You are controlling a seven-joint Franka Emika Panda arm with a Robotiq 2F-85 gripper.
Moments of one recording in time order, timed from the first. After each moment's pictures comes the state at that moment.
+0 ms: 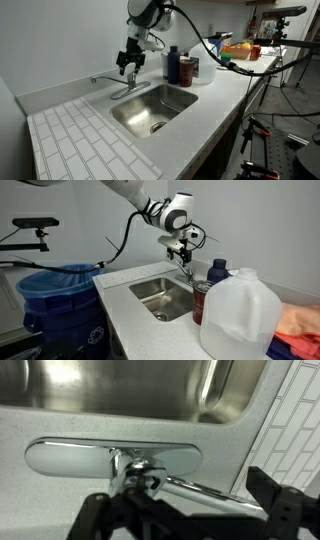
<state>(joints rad) -0.02 0.50 0.11 -1.57 0.22 2.33 -0.03</state>
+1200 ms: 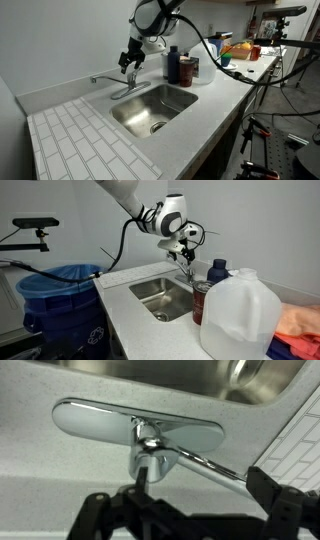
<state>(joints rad) 0.01 0.46 0.08 -1.70 0.08 2.59 -0.03</state>
